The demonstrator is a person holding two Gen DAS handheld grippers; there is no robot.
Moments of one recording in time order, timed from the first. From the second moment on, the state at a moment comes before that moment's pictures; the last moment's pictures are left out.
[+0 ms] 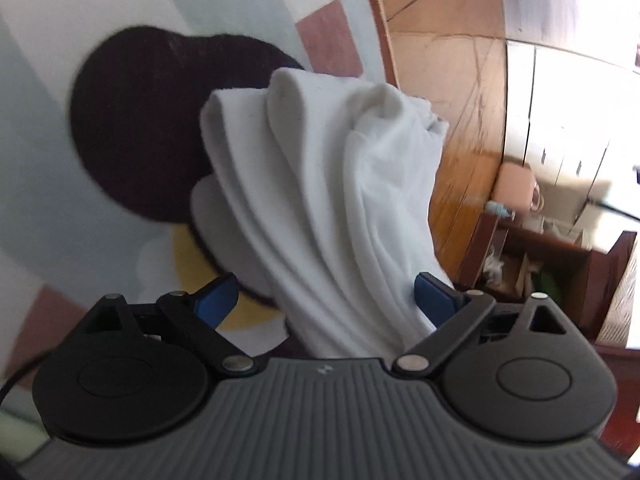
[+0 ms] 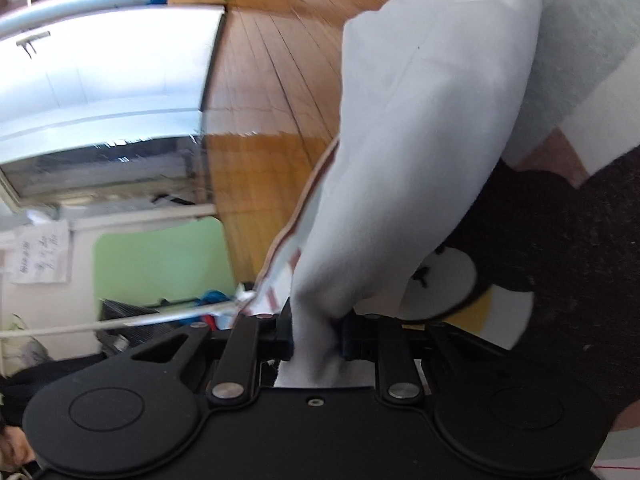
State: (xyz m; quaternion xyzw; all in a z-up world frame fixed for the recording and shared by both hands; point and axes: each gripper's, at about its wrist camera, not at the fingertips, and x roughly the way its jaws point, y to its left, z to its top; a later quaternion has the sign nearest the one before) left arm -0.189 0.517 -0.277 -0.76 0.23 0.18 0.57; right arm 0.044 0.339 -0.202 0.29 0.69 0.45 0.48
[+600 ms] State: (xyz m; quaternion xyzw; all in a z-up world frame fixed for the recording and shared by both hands) left arm -0.166 0.516 -0.240 -0.58 0.27 0.25 0.73; right arm 0.083 0.284 -0.234 0.26 0.65 0.40 0.59
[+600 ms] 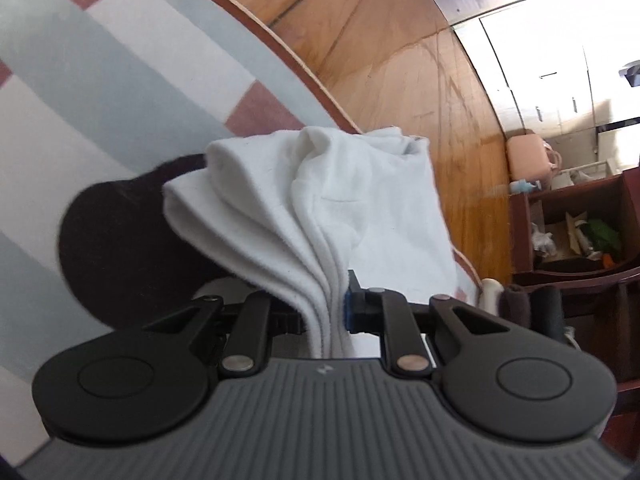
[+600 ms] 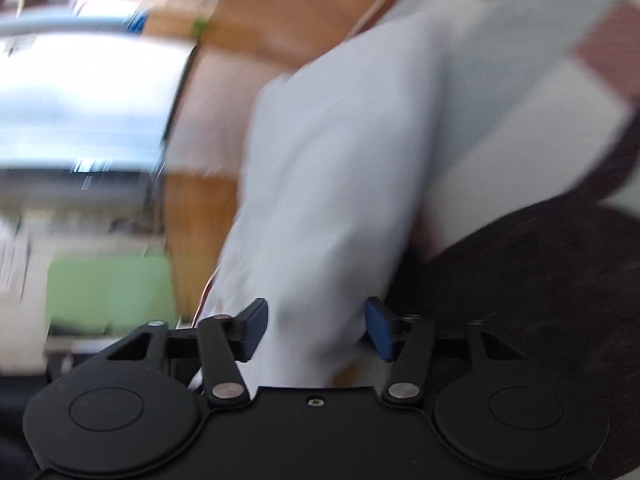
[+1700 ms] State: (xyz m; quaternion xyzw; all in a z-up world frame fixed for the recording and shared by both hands) left arm -0.161 0.543 -0.216 -0.47 0.37 0.25 0.76; right arm 0.109 0.325 -0.232 0.11 0.54 0.47 0.69
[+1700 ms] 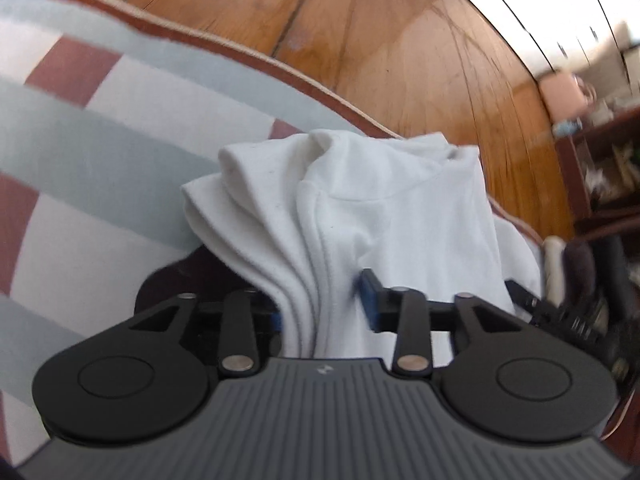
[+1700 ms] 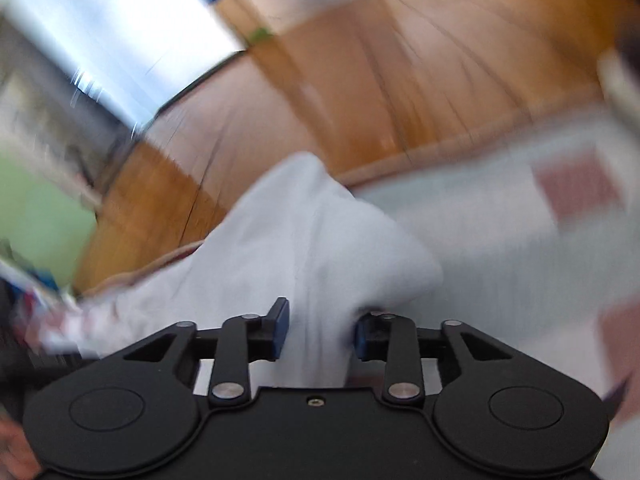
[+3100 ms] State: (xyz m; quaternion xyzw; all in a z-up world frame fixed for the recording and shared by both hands) left arm -0.085 0.489 -0.235 -0.37 0.39 0.11 0.83; right arm 0.122 0.258 -0.244 0.23 0.58 0.36 0.69
